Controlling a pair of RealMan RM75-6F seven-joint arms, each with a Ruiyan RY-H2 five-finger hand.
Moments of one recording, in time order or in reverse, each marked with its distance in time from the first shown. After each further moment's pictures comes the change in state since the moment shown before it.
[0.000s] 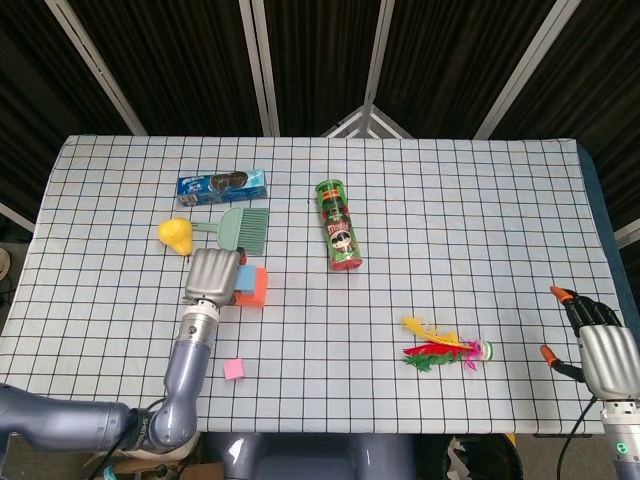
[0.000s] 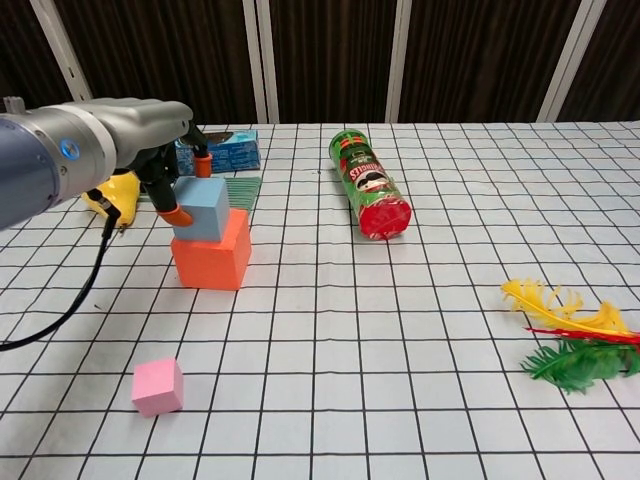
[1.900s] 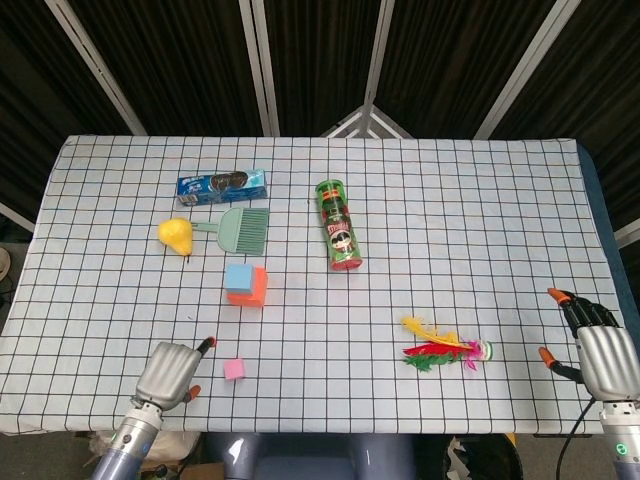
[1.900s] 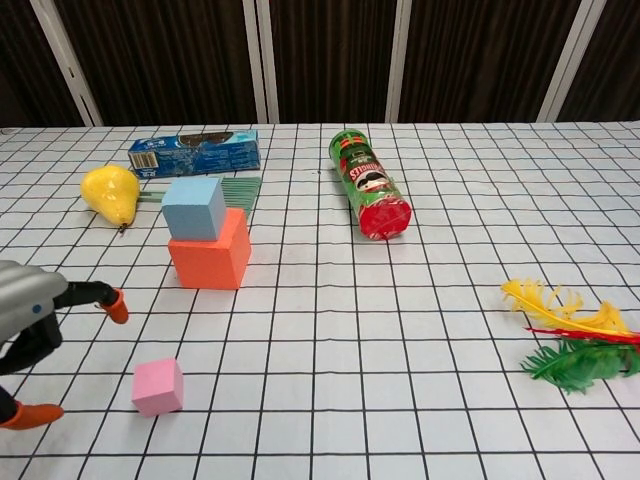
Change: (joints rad) left arm 0.408 0.097 0.603 -0.136 0.658 0.114 -0.231; right arm 0.003 0.010 -0.007 -0.013 -0.002 -0.013 0.000
